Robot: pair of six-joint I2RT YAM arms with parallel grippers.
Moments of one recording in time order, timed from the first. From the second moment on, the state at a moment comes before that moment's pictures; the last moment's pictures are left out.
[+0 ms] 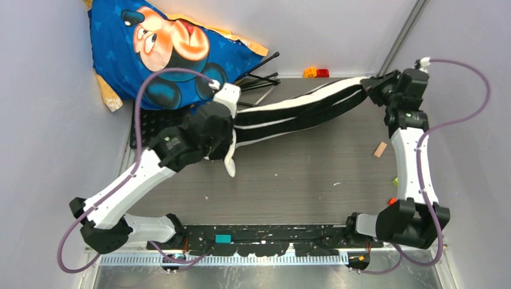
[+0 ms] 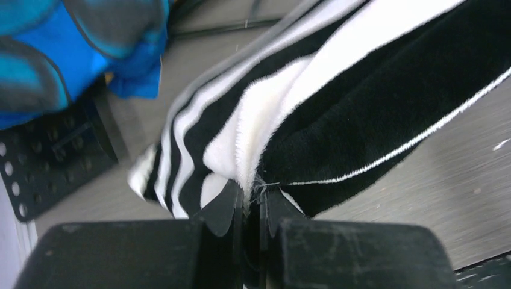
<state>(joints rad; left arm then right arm) -0.90 1.21 1.41 -0.78 -0.53 -0.22 -0.22 1.30 1.24 -0.27 -0.21 0.83</state>
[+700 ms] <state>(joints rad) -0.19 1.66 1.71 -0.89 0.52 -0.45 -0.22 1.73 2.01 -0.71 -0.20 0.75</state>
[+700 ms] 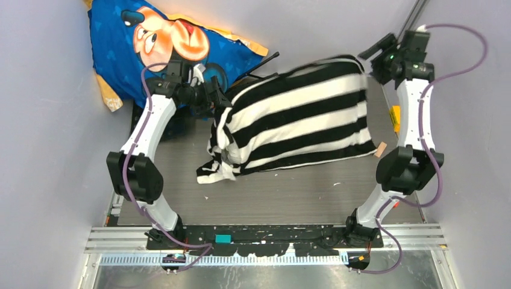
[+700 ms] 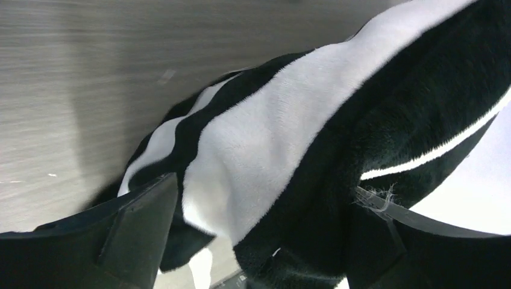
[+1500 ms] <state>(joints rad) -0.16 1.13 1.11 -0.71 0.23 -0.46 0.42 1.48 1.36 -0.54 -0.19 0.49</state>
